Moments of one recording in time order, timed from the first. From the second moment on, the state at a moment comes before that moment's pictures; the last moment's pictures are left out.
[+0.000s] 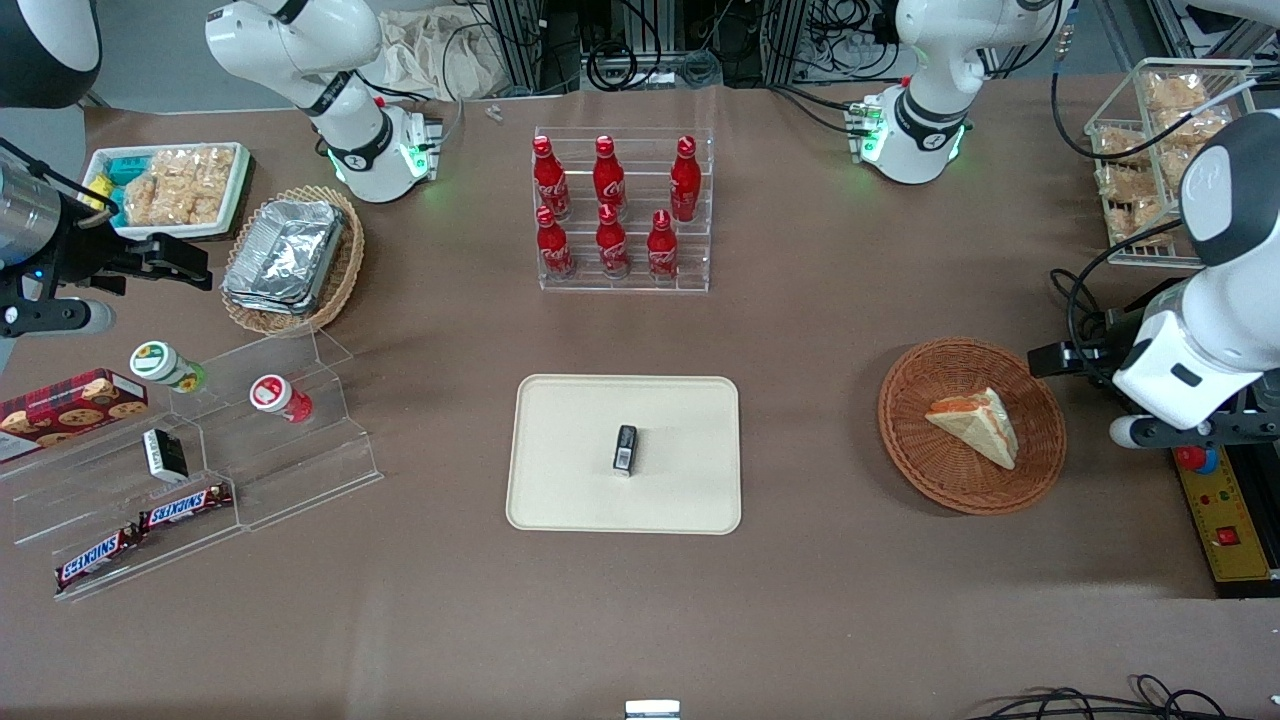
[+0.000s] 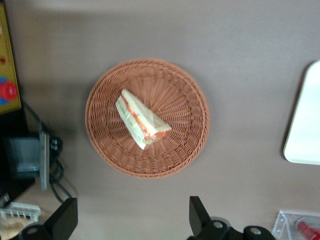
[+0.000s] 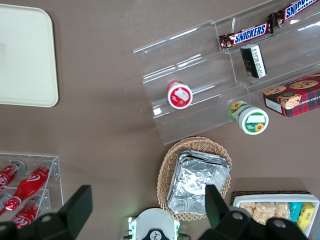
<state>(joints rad) 0.04 0.27 -0.13 -1.45 0.06 1.59 -0.20</state>
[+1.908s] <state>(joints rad) 0.11 0.34 -0.11 -2.09 0.04 2.44 -1.12</state>
